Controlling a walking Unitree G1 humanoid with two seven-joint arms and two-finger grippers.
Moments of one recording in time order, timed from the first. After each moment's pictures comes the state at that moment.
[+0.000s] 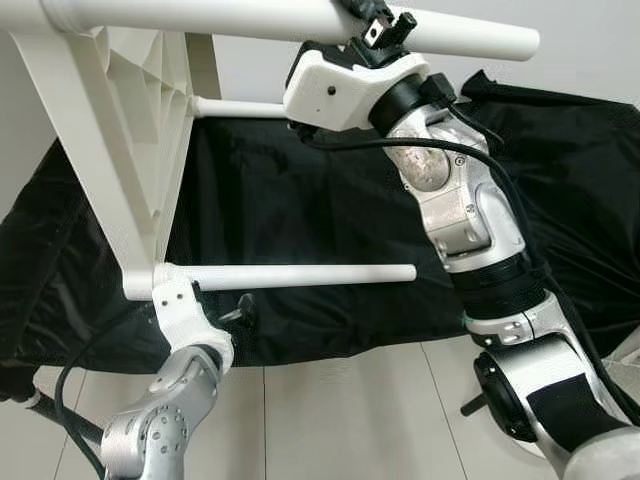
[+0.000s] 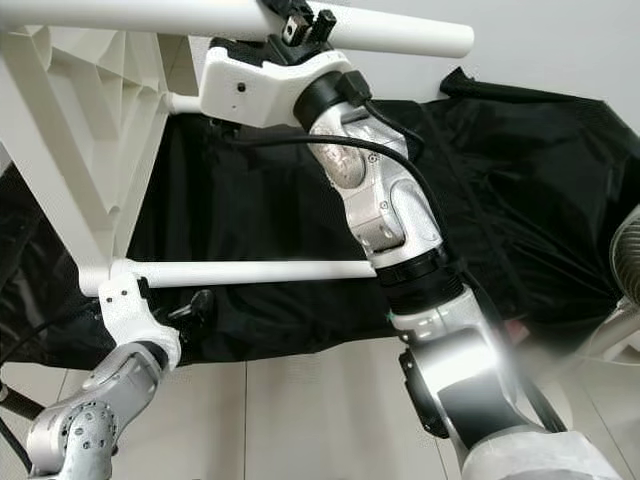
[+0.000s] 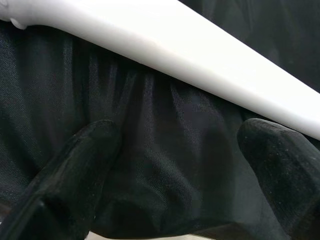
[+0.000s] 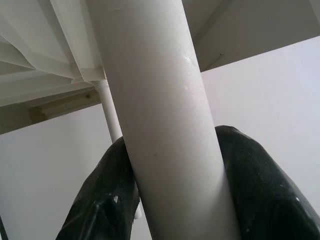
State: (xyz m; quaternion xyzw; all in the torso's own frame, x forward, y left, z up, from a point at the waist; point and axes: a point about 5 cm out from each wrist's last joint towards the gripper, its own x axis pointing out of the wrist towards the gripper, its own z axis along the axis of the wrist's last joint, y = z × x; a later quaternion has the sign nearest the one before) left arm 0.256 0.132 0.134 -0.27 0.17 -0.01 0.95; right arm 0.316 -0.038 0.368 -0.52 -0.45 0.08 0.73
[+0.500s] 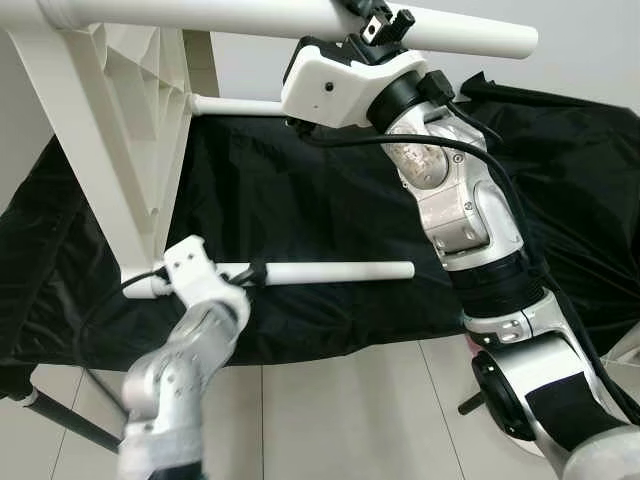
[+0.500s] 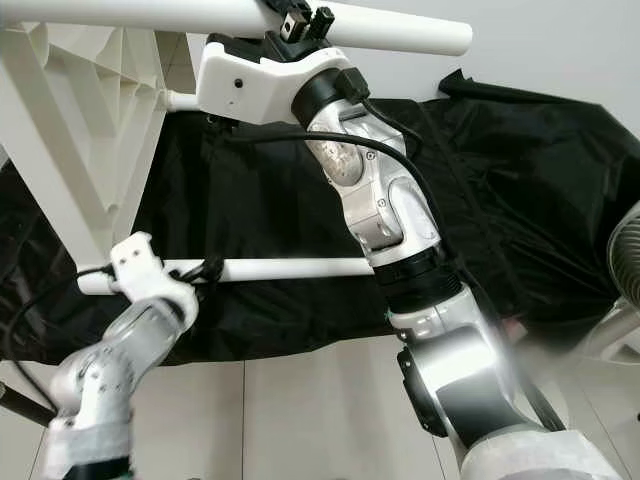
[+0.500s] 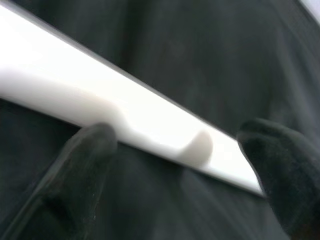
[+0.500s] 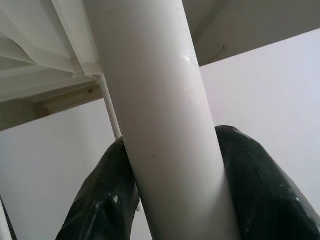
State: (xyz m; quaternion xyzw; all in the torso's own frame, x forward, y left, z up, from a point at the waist) left arm 0.289 0.102 0.166 -0.34 0.15 -0.03 0.93; right arm 0.317 -0.035 0.371 -0.52 -0.44 0.08 0.73
